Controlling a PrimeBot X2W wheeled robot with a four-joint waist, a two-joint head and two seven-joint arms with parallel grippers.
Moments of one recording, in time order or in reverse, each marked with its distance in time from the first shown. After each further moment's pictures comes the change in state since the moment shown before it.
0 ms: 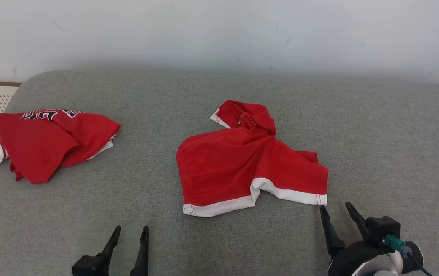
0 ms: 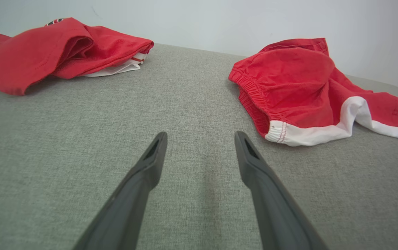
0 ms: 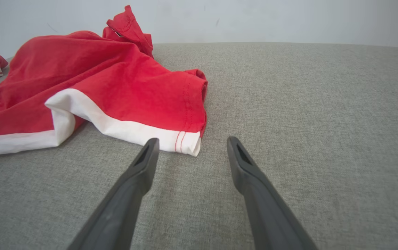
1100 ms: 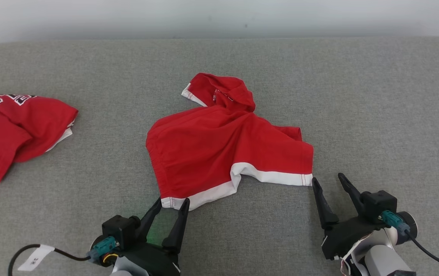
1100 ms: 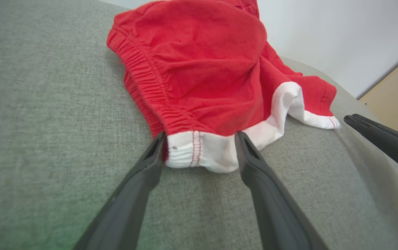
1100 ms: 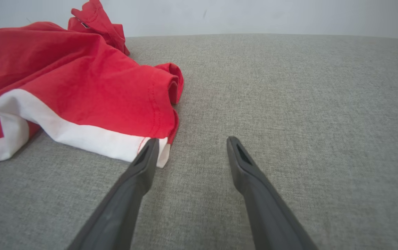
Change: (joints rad) left arm -0.232 0.000 -0.225 0.156 -0.200 -0.130 0.000; right arm -0.095 -0.021 0.063 -0.032 0.027 0.000 0.000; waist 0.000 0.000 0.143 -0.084
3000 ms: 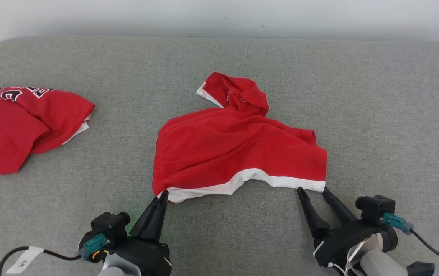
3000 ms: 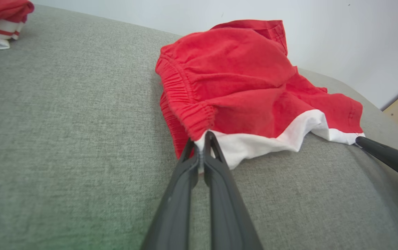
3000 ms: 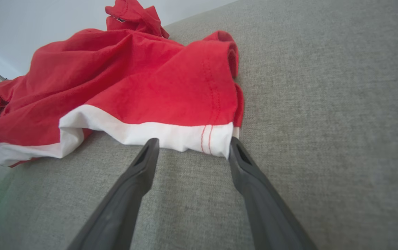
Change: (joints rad) left arm 0.003 0.001 0.075 -0.026 0.053 0.000 0.000; right arm -0.023 -0.115 0.325 -0.019 0.501 0.000 -0.003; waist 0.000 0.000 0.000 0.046
